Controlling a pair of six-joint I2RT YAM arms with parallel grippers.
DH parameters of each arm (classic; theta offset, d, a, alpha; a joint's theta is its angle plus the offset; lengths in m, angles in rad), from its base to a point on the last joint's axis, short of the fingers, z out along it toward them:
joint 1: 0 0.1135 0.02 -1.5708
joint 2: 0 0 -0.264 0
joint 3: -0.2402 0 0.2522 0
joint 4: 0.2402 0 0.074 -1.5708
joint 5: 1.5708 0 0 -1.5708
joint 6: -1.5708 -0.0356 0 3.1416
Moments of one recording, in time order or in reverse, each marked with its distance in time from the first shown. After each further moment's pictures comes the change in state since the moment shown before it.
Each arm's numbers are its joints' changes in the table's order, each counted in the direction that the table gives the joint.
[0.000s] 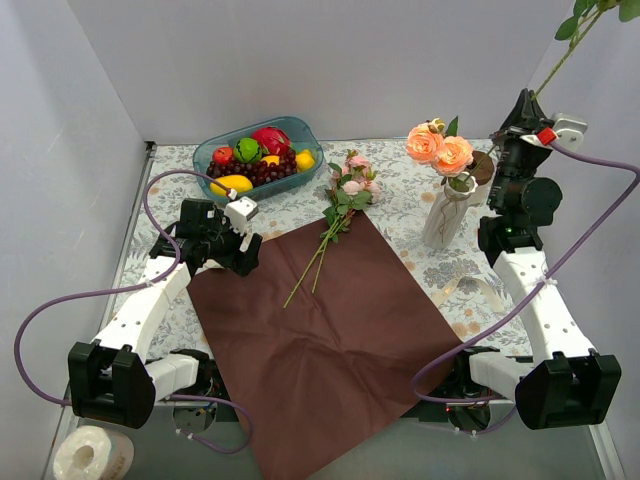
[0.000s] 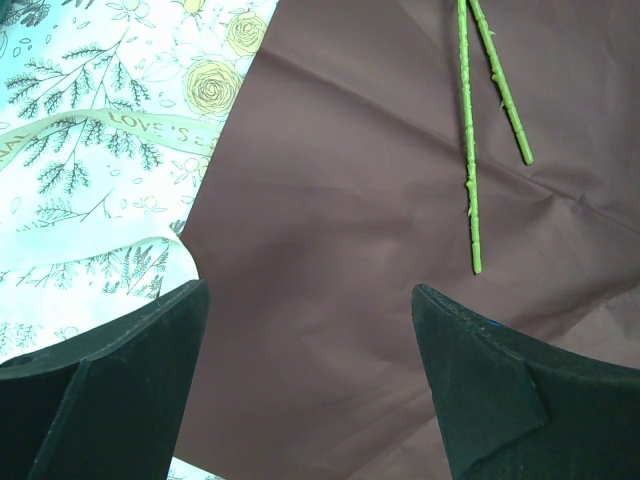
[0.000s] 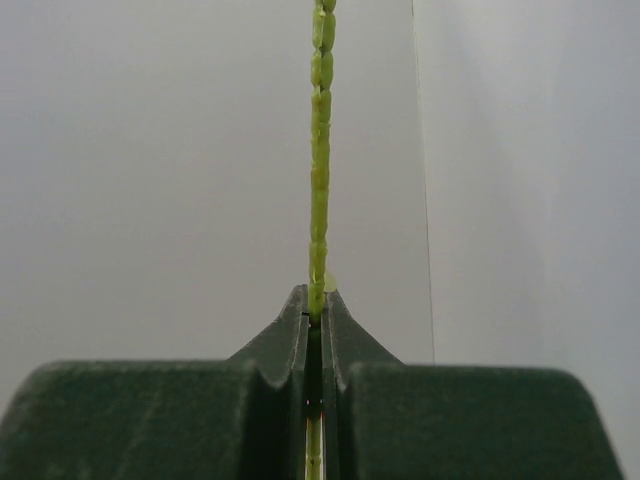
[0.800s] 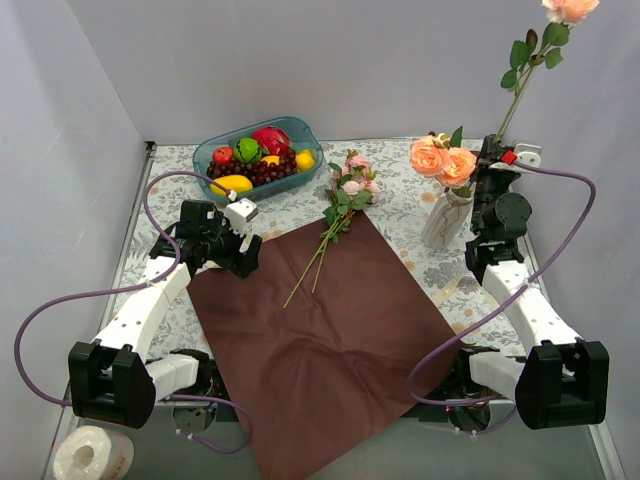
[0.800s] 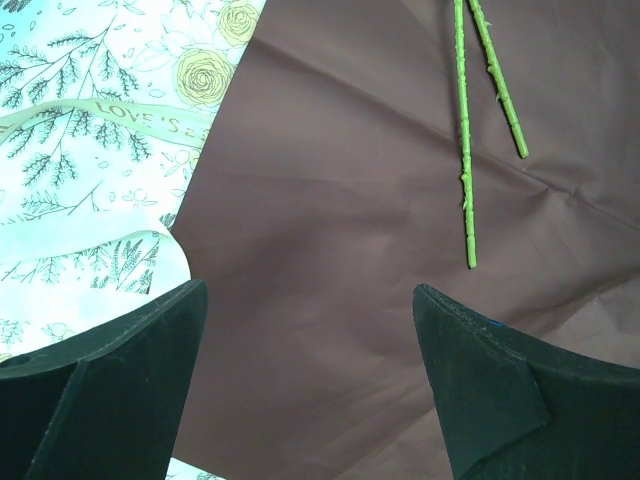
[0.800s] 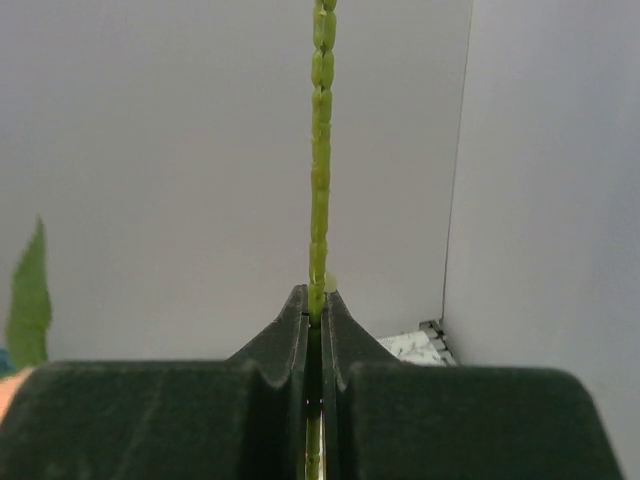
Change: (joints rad) left arm 0.005 0.000 0.008 0.009 0.009 0.002; right arm 0.000 0.003 0.265 -0.006 -0.036 -0.045
